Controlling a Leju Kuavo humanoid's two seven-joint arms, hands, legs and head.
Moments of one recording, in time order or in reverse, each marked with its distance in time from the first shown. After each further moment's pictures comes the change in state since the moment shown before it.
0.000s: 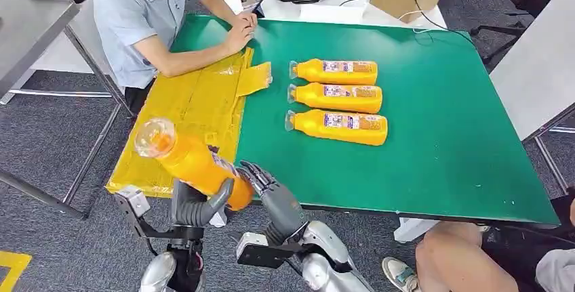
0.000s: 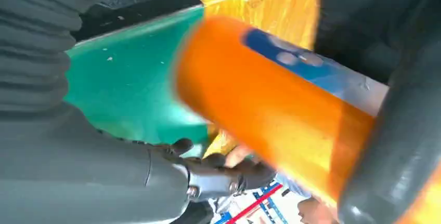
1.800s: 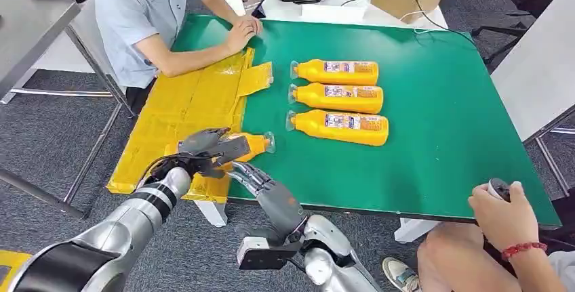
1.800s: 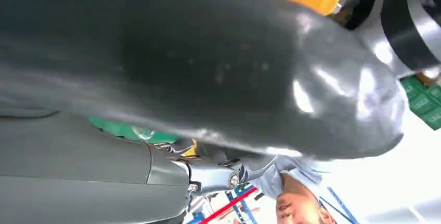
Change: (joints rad) left arm -0.752 0.143 -0.031 1.030 -1.099 -0.018 0.313; right arm -0.024 -0.011 -0.003 -0.043 0.007 0.087 -0.051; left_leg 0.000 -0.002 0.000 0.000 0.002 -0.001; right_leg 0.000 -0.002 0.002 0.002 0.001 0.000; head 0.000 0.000
